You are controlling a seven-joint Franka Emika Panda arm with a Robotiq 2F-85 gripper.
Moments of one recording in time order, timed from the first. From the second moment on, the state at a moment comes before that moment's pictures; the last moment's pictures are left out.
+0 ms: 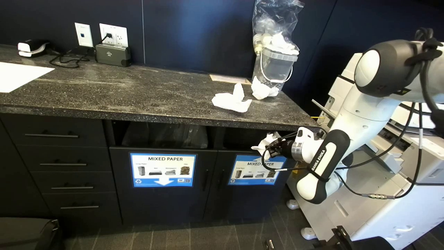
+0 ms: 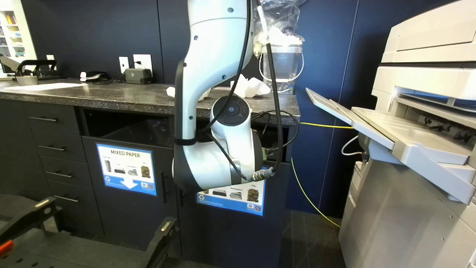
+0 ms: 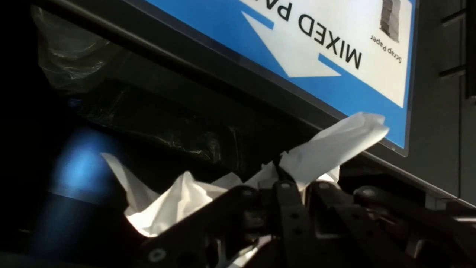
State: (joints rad) arm -0.23 1.06 -0.13 -2.04 -0.68 4.15 -0.19
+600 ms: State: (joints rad) arm -0.25 1.22 -0.10 -1.80 -0.68 4.15 -0.09
